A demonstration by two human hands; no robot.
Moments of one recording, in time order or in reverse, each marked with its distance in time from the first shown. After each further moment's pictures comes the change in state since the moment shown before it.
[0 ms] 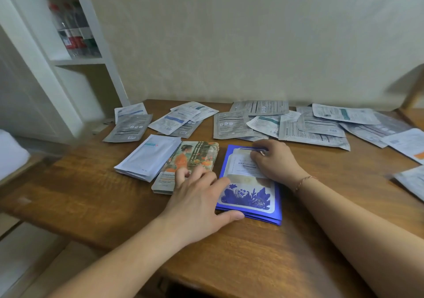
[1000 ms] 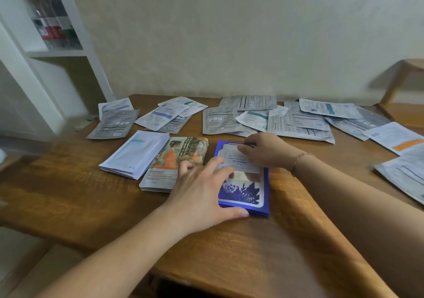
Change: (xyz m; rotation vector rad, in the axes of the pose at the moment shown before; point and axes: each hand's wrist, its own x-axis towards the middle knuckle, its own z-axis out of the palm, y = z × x) left_hand 0.018 0.014 0.003 -0.106 -0.068 0.025; right_hand 0.004 -0.019 -0.027 -0.308 -0.250 -0.038
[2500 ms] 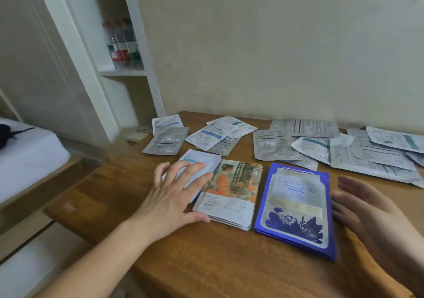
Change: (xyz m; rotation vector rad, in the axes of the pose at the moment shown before) left_hand -0.036 -0.161 -0.014 0.306 0.201 0.008; right_hand -0.068 0.001 0.023 1.232 0.271 0.192
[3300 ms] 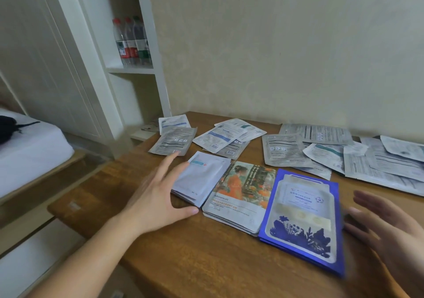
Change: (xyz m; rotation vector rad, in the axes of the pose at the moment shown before) left_hand -0.012 -0.044 0.012 -0.412 -0.033 -0.351; right_hand 0.022 0.028 -0.010 -0.022 -0.017 -0.079
